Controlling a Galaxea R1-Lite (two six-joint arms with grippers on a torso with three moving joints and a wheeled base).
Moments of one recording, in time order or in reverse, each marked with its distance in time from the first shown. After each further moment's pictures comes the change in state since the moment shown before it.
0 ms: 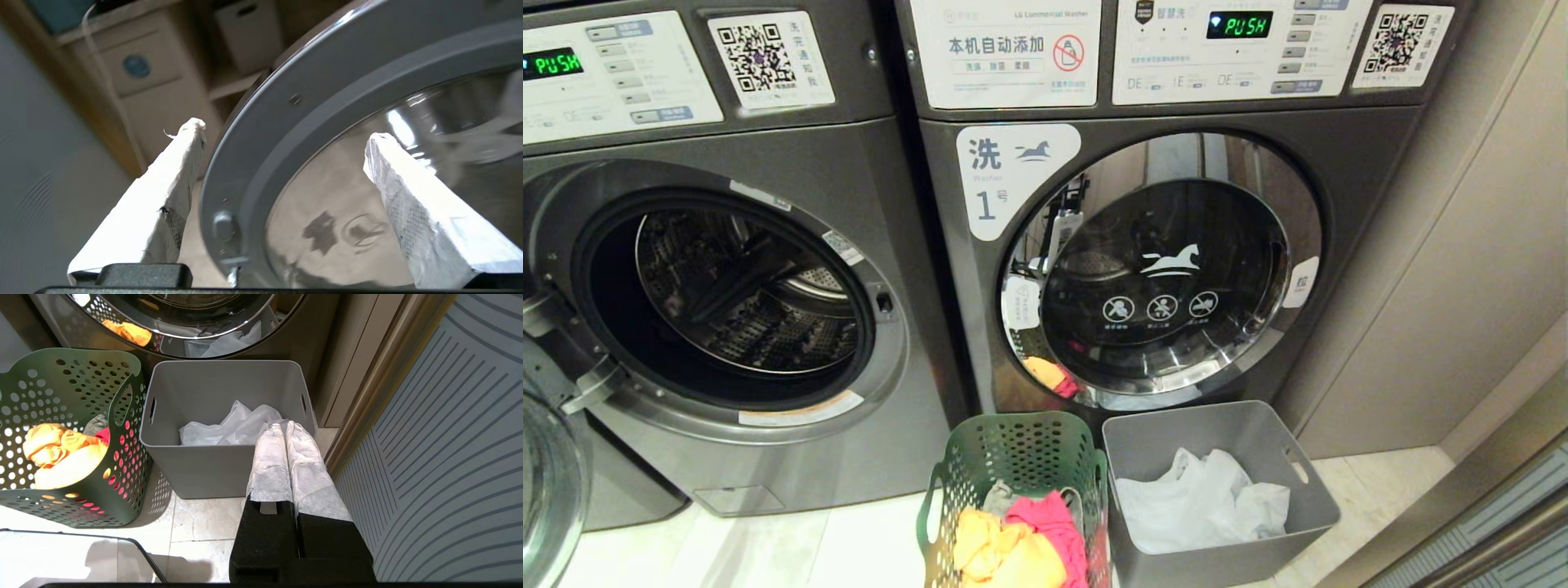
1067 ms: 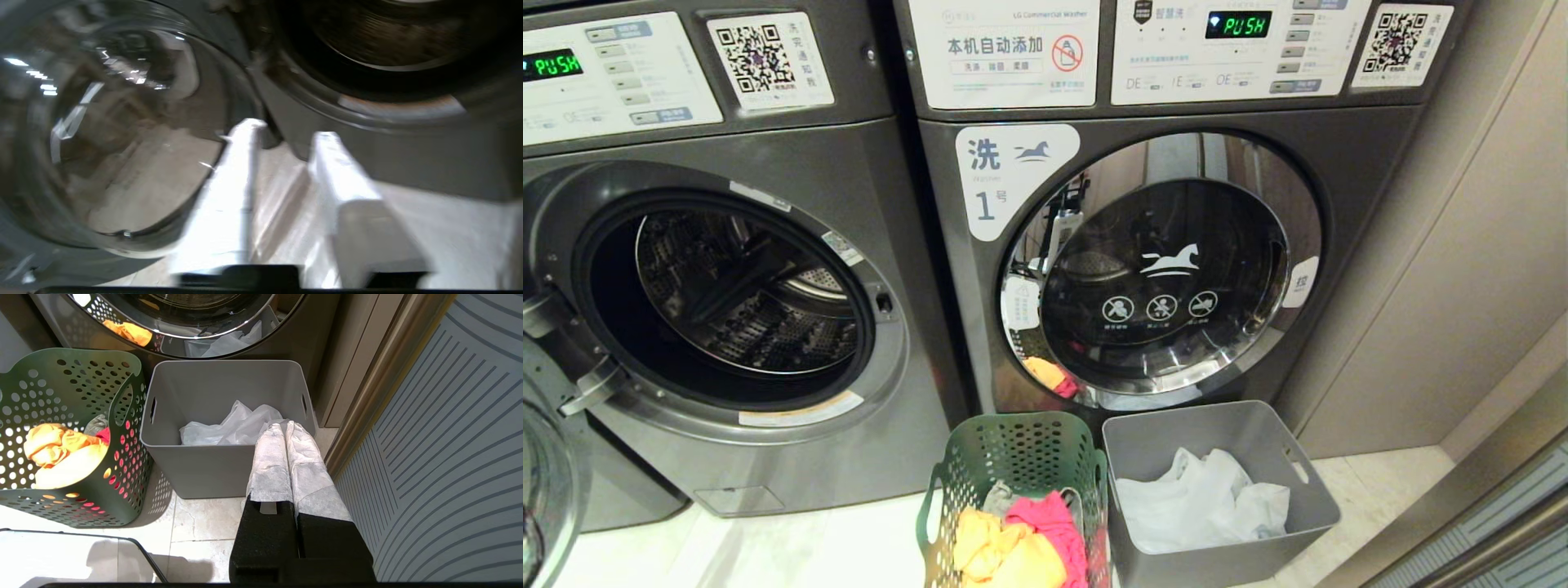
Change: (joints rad) left arm -0.811 -0.543 0.273 0.501 -0.104 0.020; right arm 0.000 0.000 0.000 0.000 0.000 0.000
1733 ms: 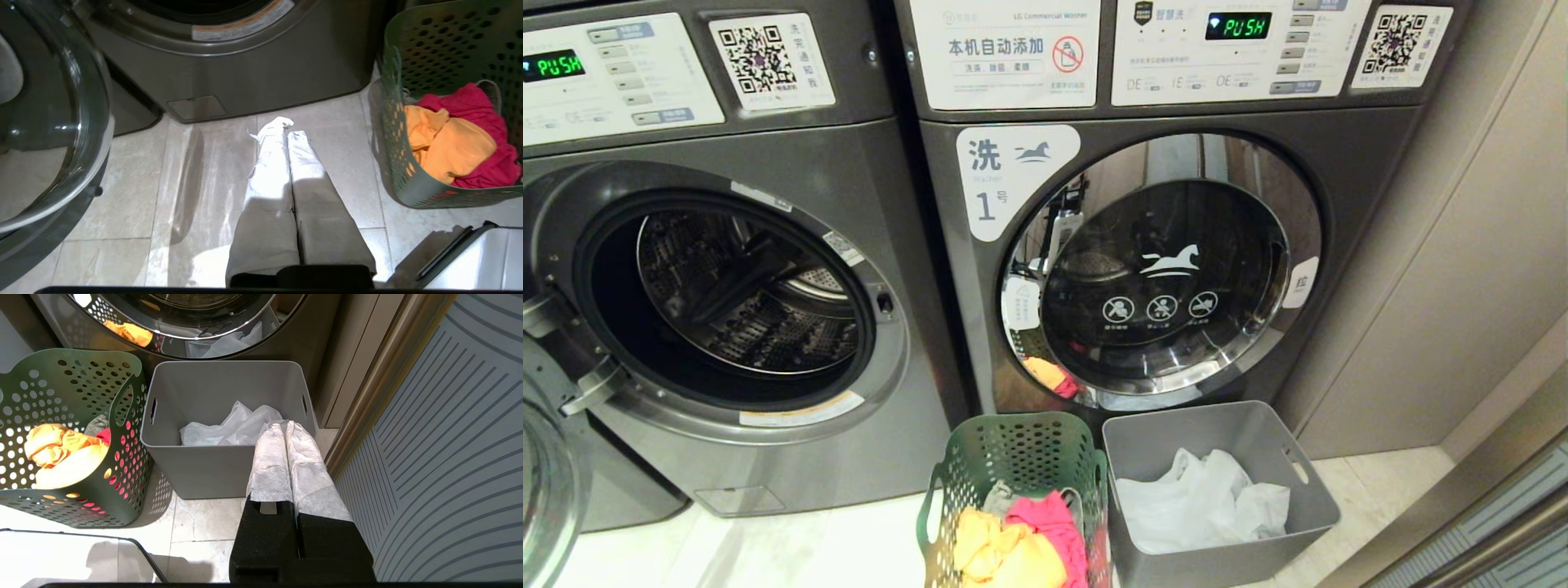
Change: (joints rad) left arm -0.168 -0.595 0.290 0.456 -0.305 -0.057; right arm 0.000 0.000 0.000 0.000 0.000 0.000
